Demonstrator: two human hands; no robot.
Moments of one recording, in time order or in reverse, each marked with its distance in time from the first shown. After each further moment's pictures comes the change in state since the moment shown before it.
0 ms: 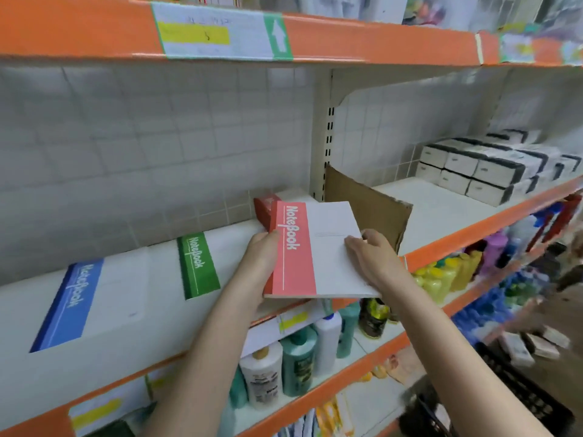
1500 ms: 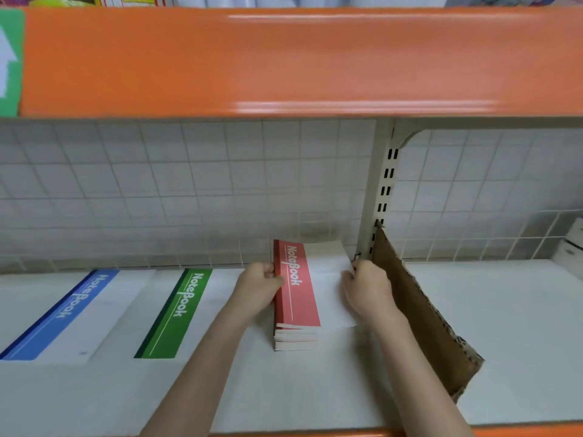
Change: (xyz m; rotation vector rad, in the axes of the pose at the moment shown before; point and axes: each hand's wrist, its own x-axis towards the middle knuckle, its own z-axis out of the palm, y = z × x) left_hand 0.159 -0.008 0.032 0.390 0.393 0.013; right_hand 0.237 0.023 0.041 -0.510 -0.251 -0.306
